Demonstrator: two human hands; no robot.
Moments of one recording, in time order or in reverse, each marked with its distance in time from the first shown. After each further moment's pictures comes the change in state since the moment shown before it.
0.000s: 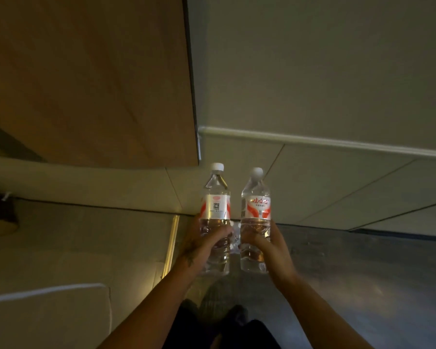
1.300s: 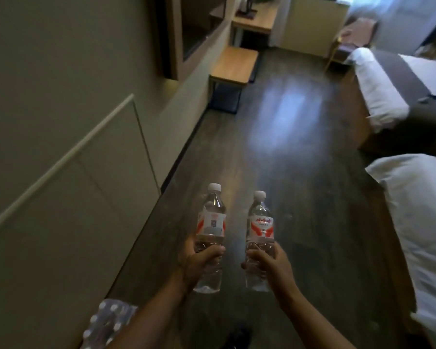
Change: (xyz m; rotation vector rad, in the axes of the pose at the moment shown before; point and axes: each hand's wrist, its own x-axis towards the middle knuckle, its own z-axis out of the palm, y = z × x) left_hand -0.243 -0.051 0.302 0.662 -1.218 -0.061; right_hand -0.416 0.100 -0.148 0.636 1.297 0.006
